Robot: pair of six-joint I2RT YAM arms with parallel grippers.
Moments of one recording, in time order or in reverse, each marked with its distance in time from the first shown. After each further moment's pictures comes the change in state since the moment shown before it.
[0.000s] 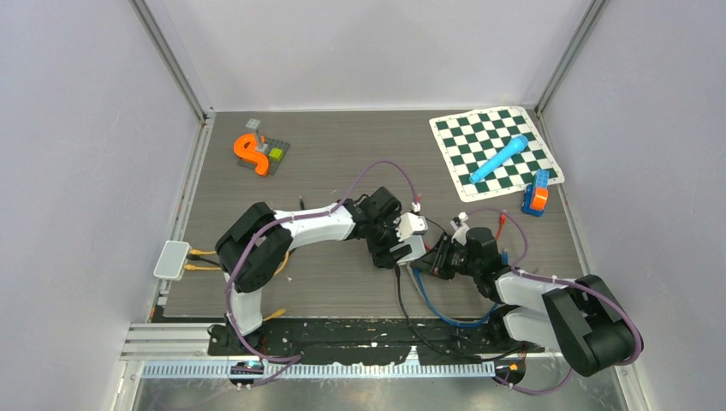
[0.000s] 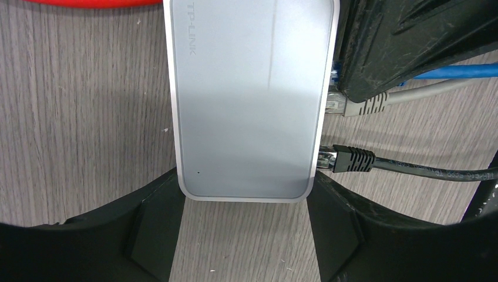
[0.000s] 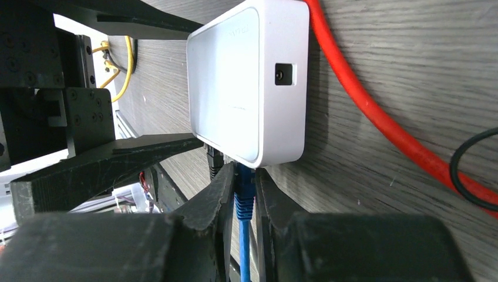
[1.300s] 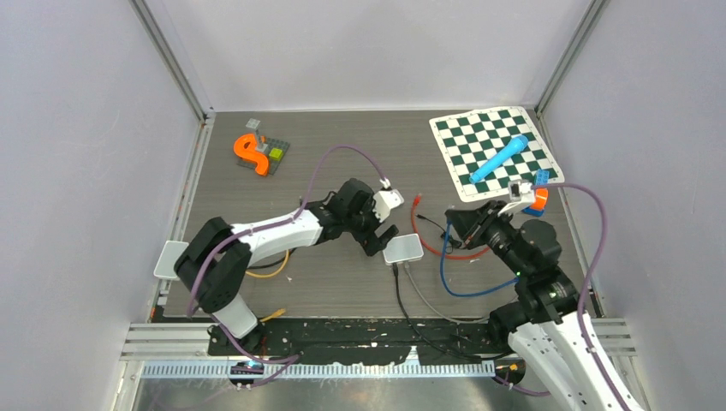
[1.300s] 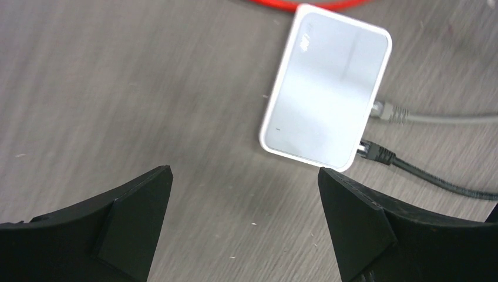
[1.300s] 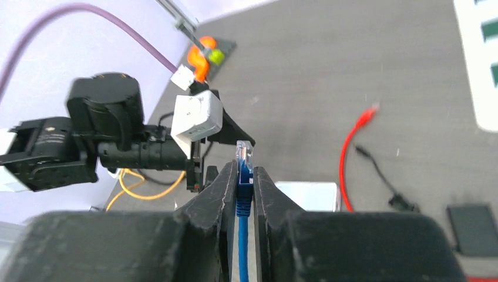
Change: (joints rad) left arm 0.081 -0.235 -0.203 0.206 -0.112 -0.166; right arm -0.005 -0.737 0.417 -0.706 0.375 -0.230
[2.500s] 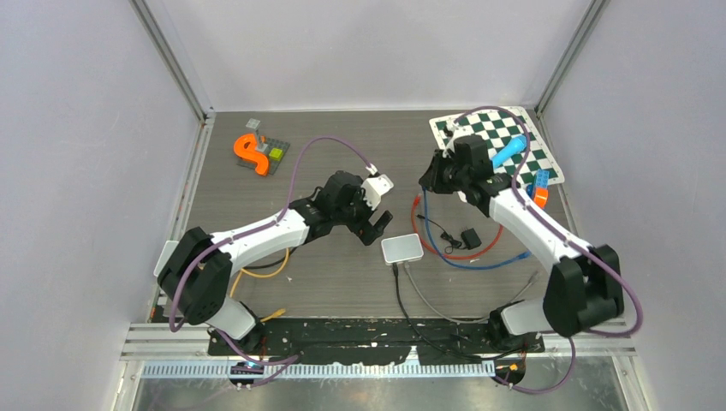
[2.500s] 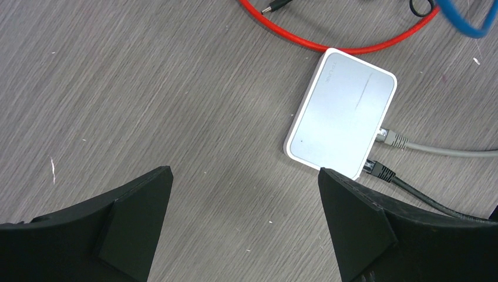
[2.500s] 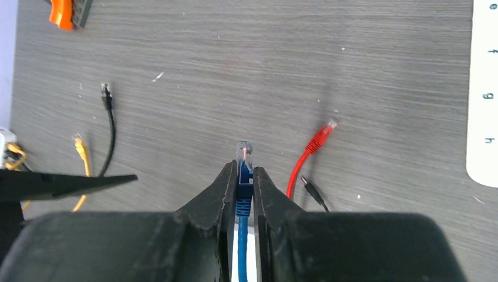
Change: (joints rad) left arm 0.044 -0.124 -0.024 0.044 -0.045 -0.070; right arm -0.023 0.975 0.517 0.000 0.009 -0.249
